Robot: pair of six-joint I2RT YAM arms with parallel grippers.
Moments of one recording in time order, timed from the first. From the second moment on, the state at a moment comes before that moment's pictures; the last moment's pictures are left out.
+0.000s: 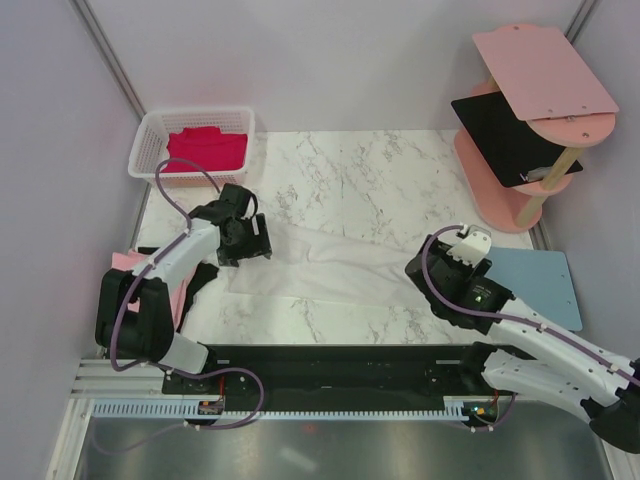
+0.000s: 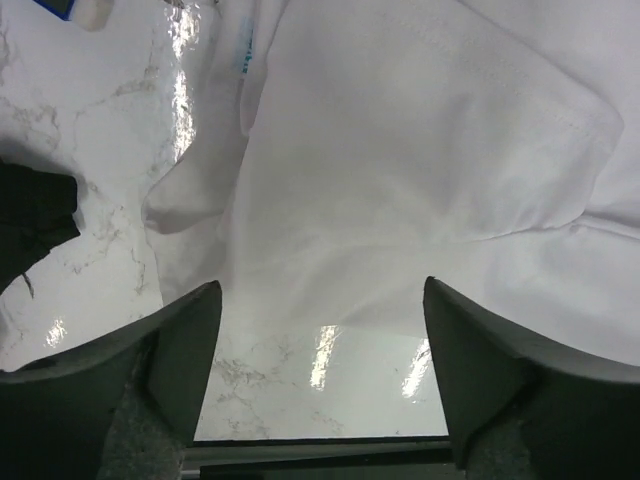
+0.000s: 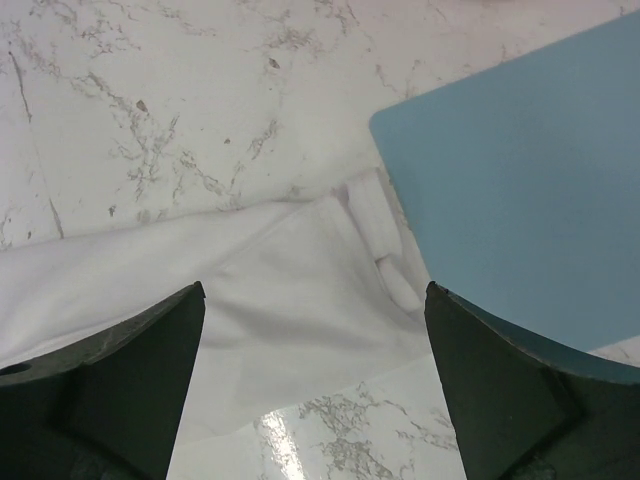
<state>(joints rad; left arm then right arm) -0.28 1.49 1.02 -0.72 -0.04 -0.48 0.85 0.85 0.71 -0.81 0.94 1.08</state>
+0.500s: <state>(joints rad) -0.28 1.66 1.21 -0.69 -0.08 -0.47 0.85 1.14 0.71 -0.57 0.90 0.91</state>
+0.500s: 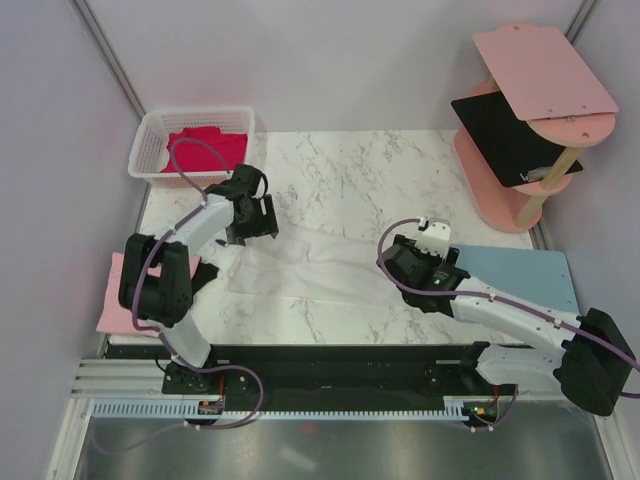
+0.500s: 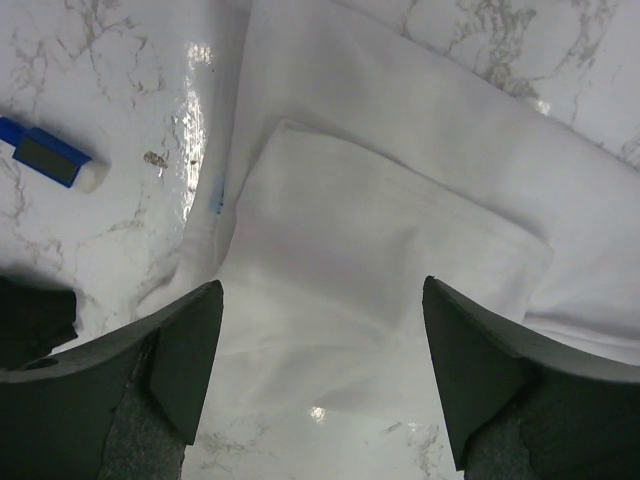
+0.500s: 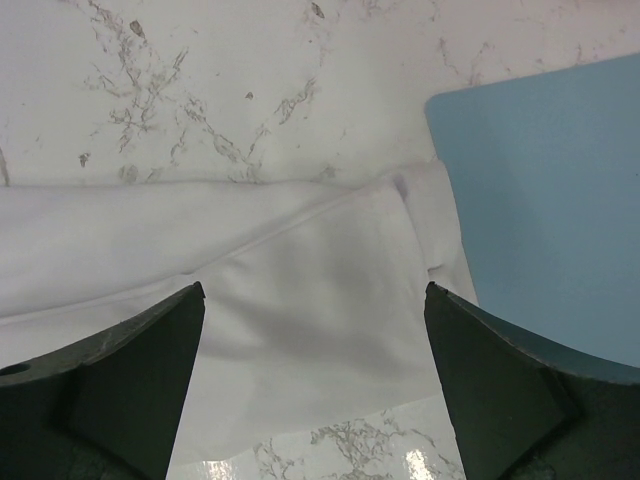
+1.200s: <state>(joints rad) -0.28 1.67 1.21 -0.69 -0.12 -0.46 0.81 1.15 0.71 -0.49 0.86 0.86</state>
